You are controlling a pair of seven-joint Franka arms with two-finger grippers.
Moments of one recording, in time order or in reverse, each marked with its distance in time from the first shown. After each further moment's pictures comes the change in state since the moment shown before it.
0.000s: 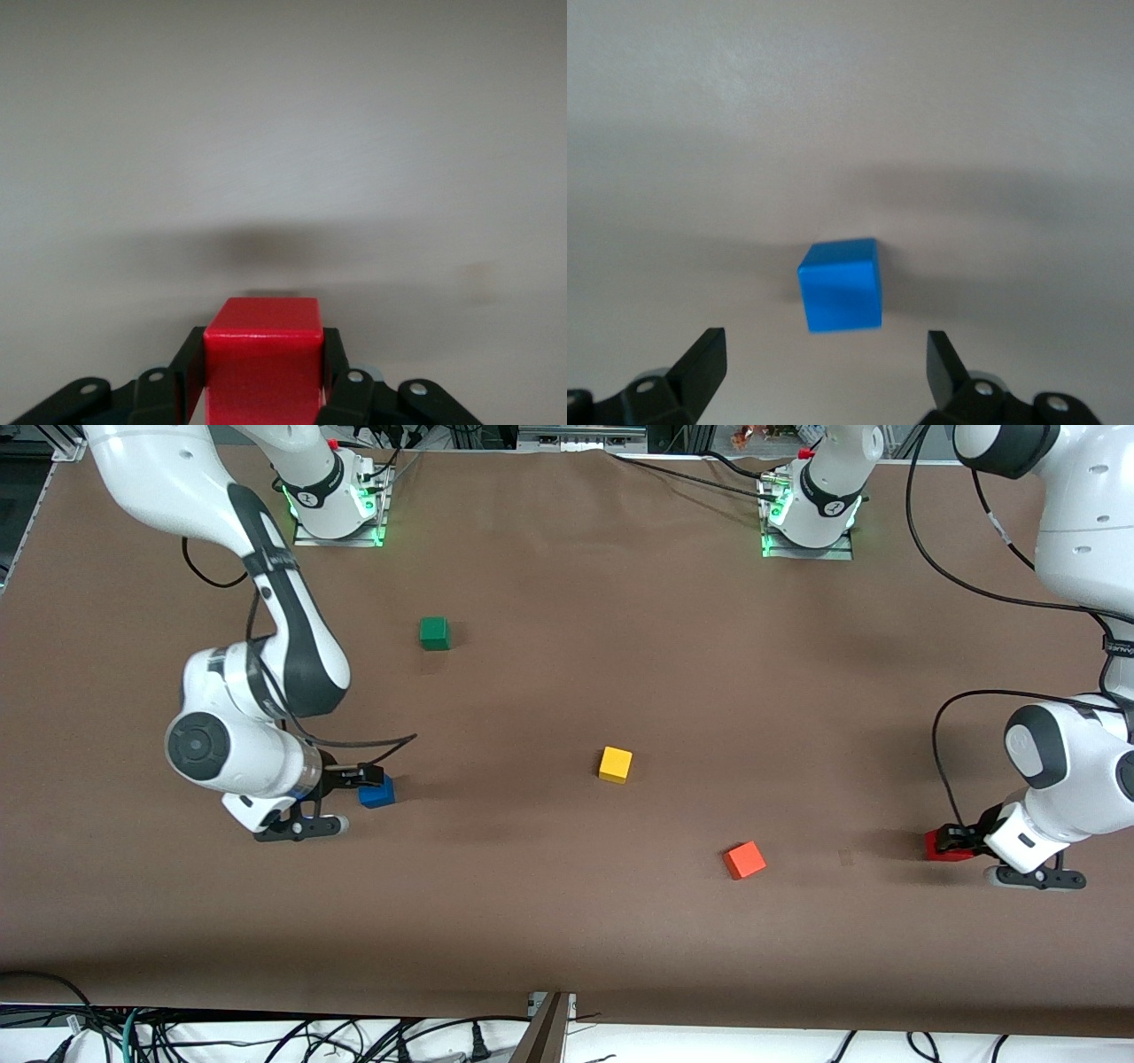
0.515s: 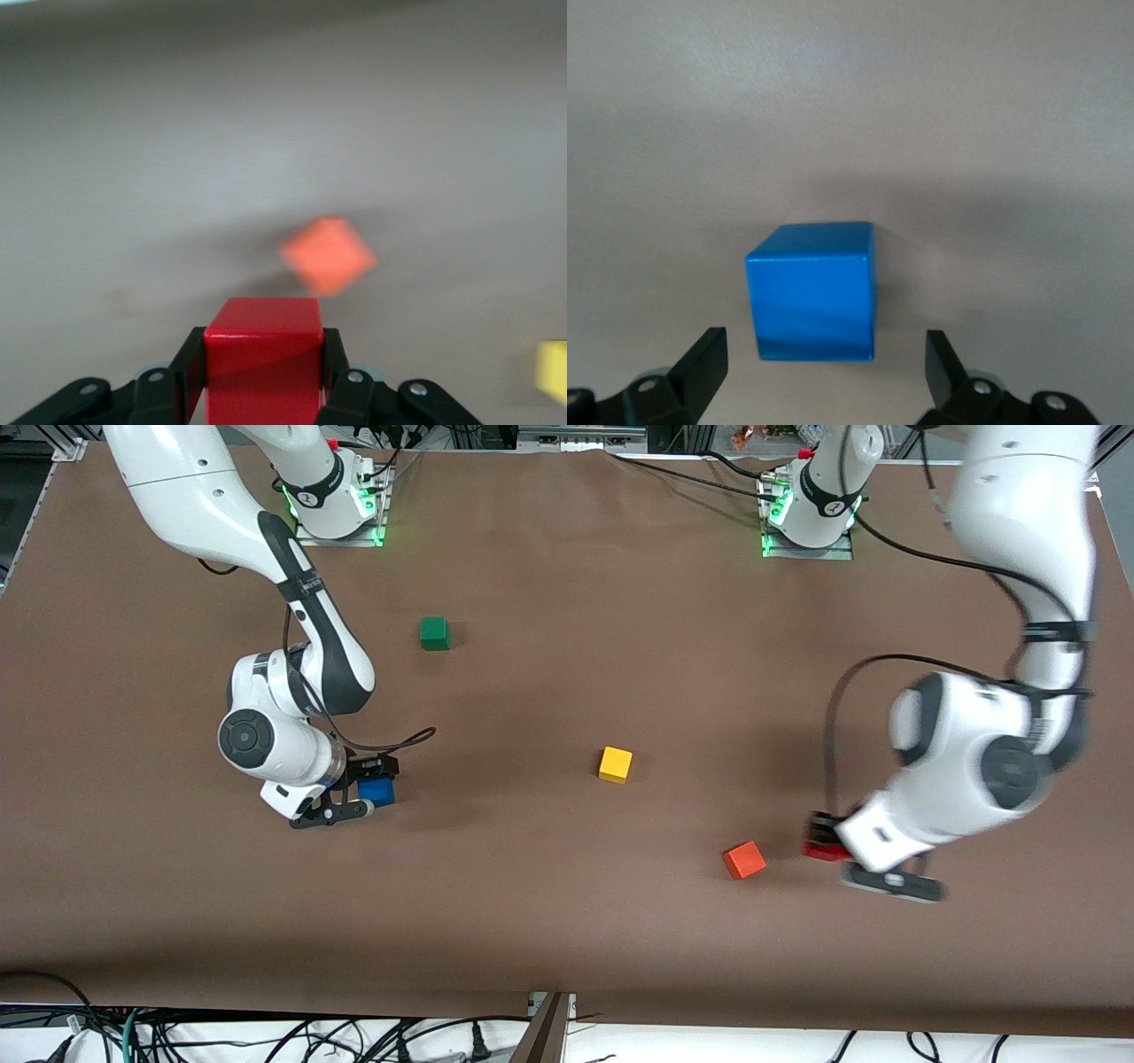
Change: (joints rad) left arm -0.364 -0.059 -0.040 0.122 0.000 -0.197 -0.271; right arm 0.005 0.001 0.000 -0.202 0.003 0.214 -0.068
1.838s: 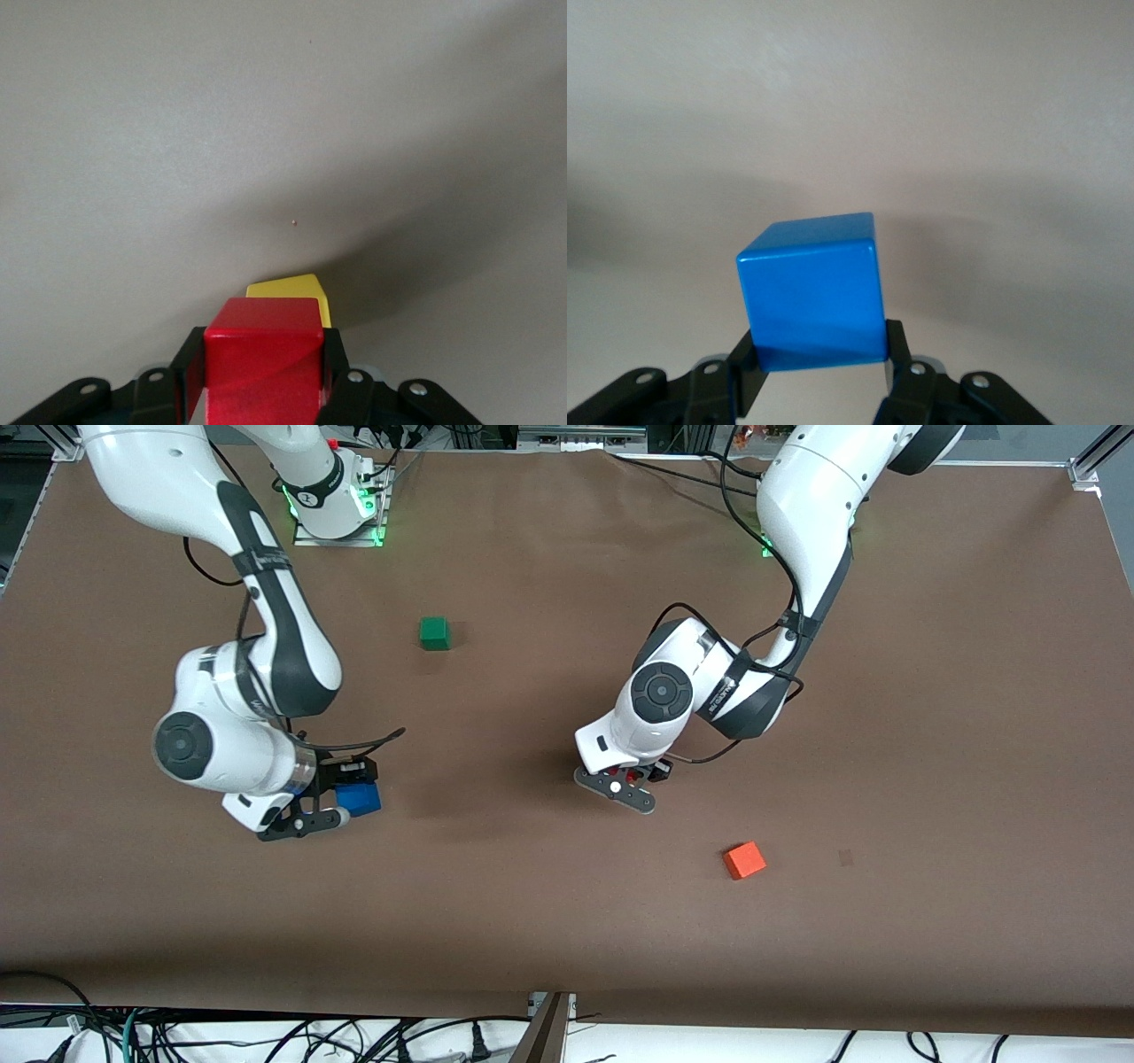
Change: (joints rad) left arm -0.373 0.101 0.006 -0.021 0.000 0.062 -0.180; right arm -0.020 -0.037 -0.006 0.266 0.081 -0.339 -0.021
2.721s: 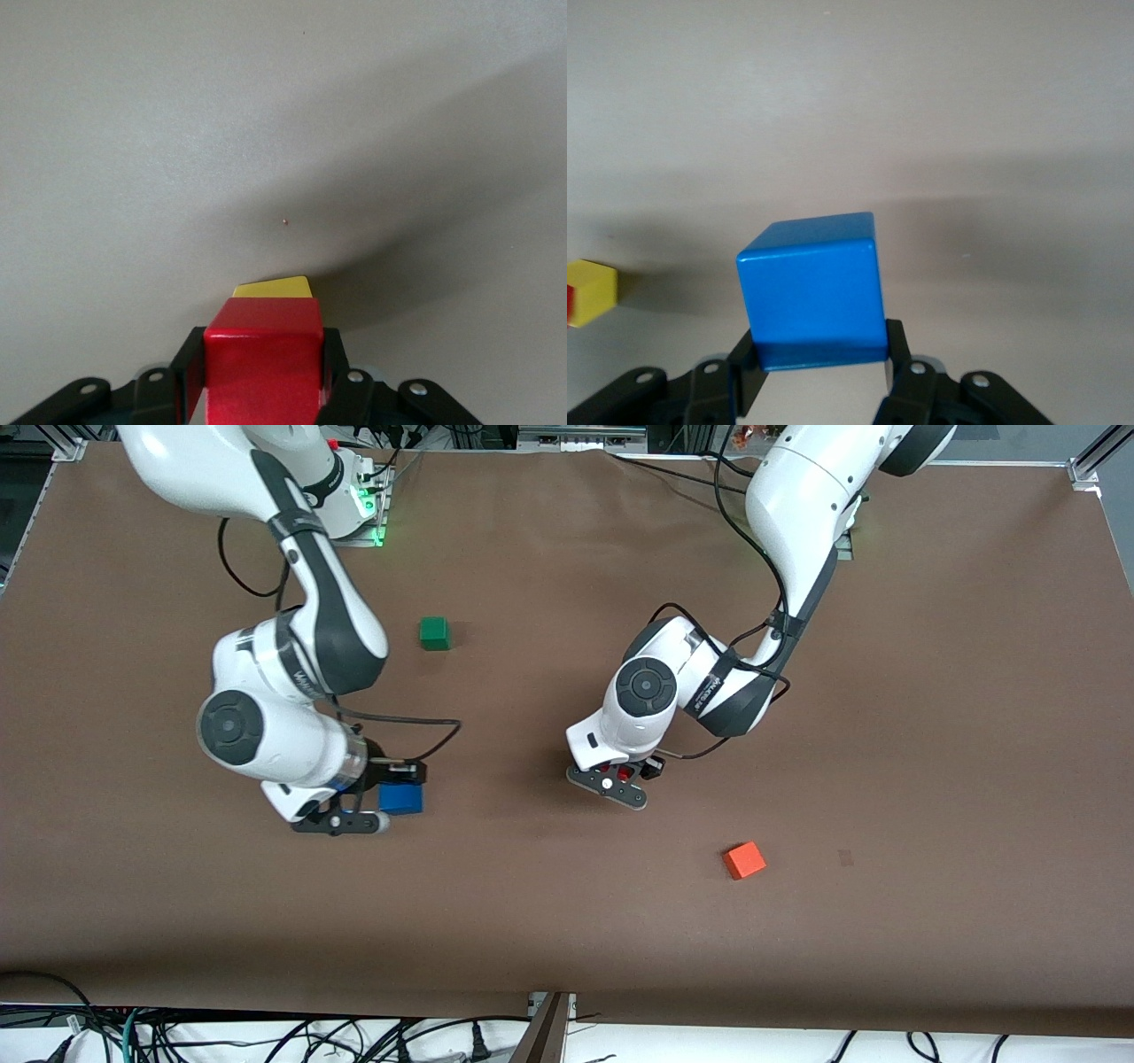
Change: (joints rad) left arm -0.030 0.008 0.014 -0.002 0.022 0.005 -0.035; right arm 0.139 0.041 0.015 0.155 0.013 -0.040 0.403
